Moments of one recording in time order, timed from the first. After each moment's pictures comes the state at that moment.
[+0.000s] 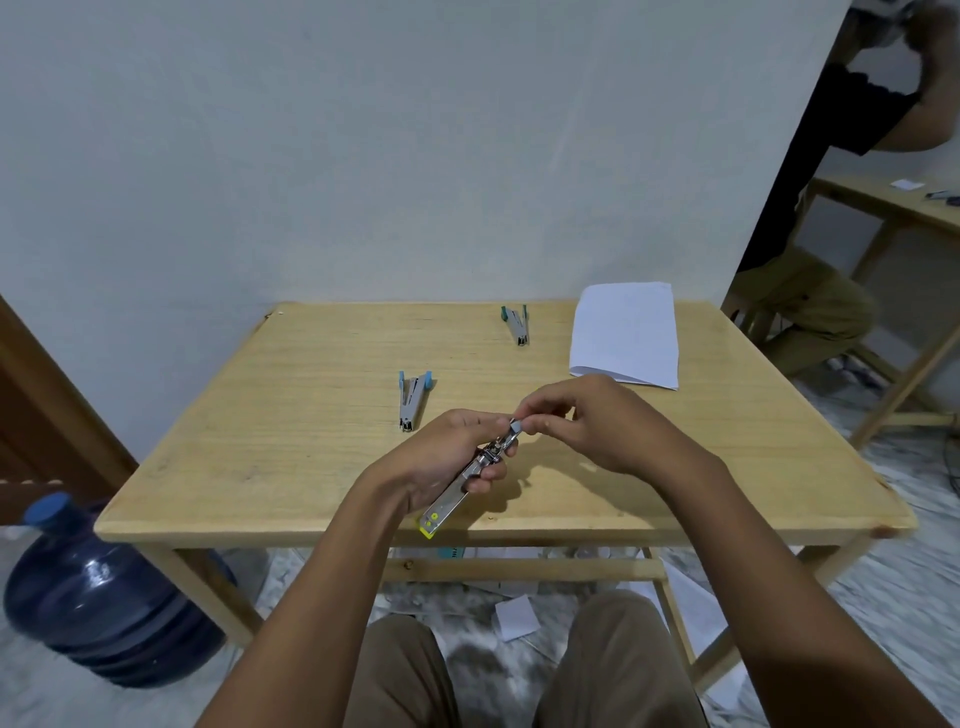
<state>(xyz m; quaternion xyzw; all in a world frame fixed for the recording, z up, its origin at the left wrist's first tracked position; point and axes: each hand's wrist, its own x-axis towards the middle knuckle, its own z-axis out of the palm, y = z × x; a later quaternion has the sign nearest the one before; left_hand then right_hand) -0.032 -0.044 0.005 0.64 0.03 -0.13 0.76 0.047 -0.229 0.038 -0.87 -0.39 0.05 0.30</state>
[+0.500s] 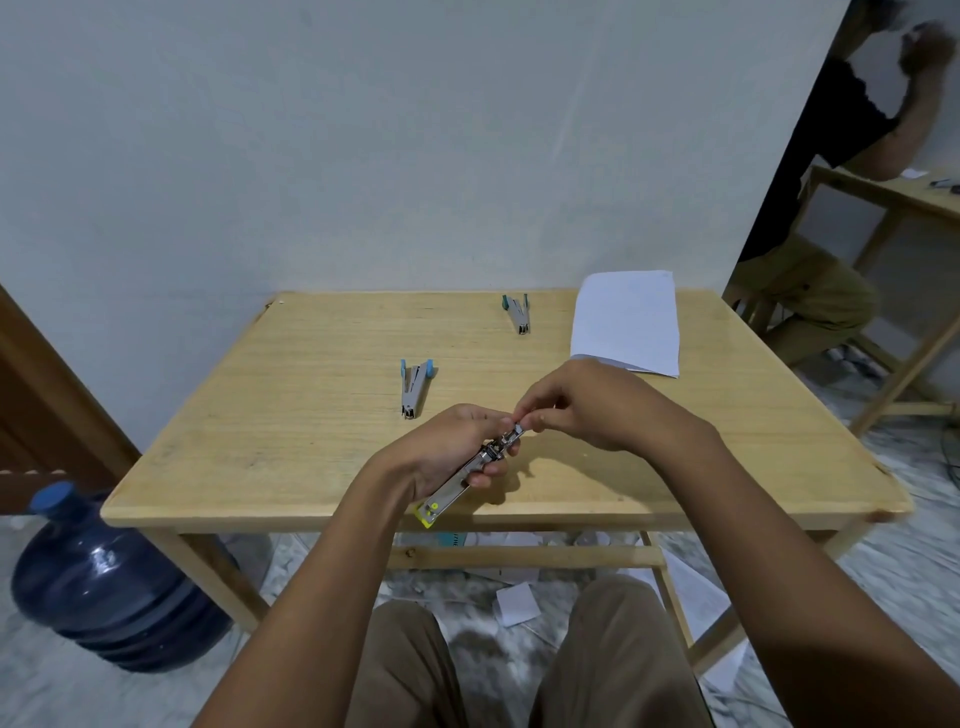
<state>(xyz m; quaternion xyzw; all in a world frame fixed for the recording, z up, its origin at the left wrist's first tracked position) -0.034 -0.047 0.003 0.67 0.05 -0.14 0.72 0.052 -0.220 0.047 -0.89 -0.40 0.09 0.19</state>
